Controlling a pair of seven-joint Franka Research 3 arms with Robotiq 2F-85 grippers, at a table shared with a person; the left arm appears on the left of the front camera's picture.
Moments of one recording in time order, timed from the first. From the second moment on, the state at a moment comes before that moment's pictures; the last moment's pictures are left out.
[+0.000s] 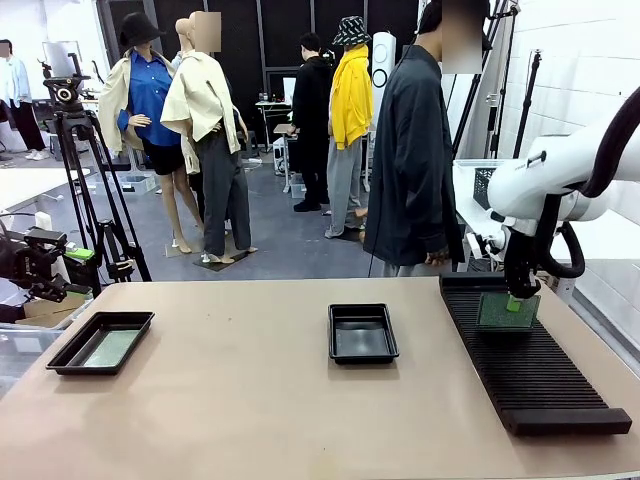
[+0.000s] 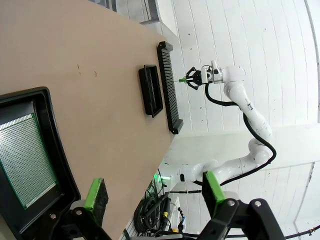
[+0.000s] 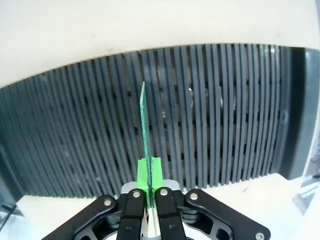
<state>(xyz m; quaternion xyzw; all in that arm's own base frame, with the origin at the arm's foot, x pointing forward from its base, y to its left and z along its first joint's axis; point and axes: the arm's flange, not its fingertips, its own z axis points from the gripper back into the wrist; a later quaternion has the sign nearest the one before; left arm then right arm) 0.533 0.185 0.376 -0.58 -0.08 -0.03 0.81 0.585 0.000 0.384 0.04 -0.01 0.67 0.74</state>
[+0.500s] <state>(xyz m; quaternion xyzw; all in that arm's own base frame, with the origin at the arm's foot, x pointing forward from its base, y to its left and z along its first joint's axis) 0.533 0.185 0.376 -0.58 -0.08 -0.03 0.81 0.555 0.015 0.460 0.09 -0.01 0.58 0.81</state>
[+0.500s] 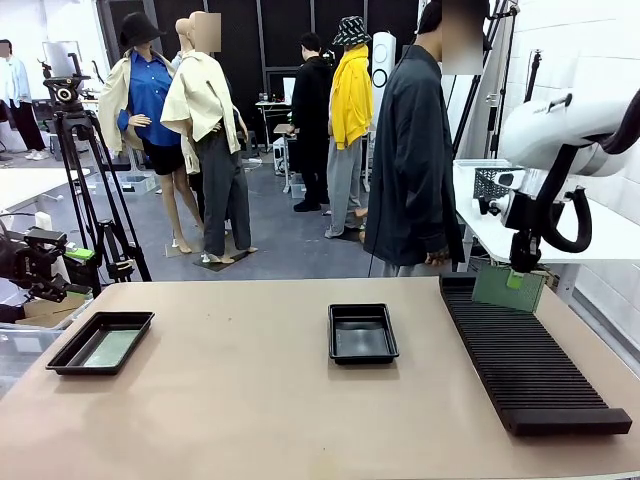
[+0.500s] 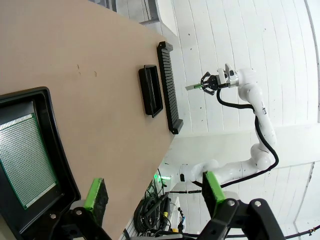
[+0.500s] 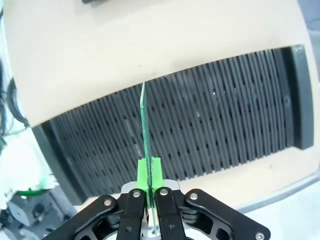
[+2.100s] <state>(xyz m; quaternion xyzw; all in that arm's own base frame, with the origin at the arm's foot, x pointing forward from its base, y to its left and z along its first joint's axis) 0.533 0.185 0.376 -0.58 -0.08 -0.03 0.81 0.523 0.120 0.494 0.21 0.01 -0.02 0.98</state>
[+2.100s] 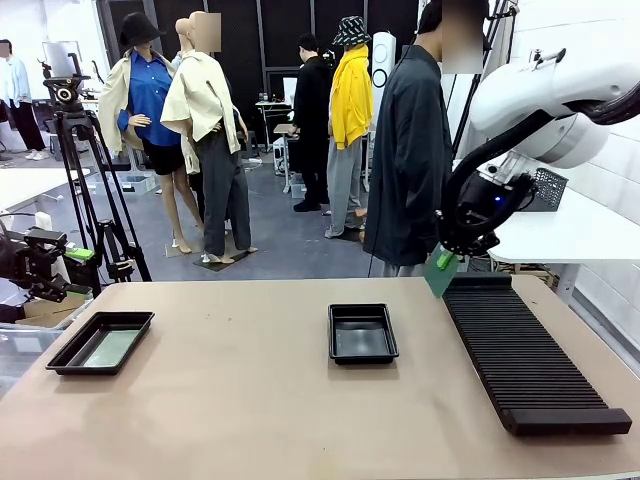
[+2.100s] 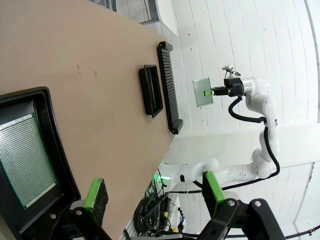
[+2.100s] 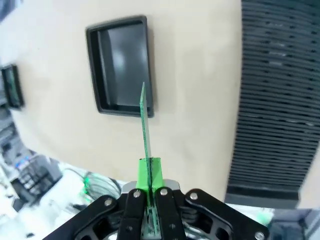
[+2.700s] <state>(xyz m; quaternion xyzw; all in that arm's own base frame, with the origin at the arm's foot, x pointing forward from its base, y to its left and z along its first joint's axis) 0.533 0.185 0.376 -0.58 -0.08 -0.03 0.81 0.502 0.144 0.467 0.28 -0.01 -0.07 0.96</state>
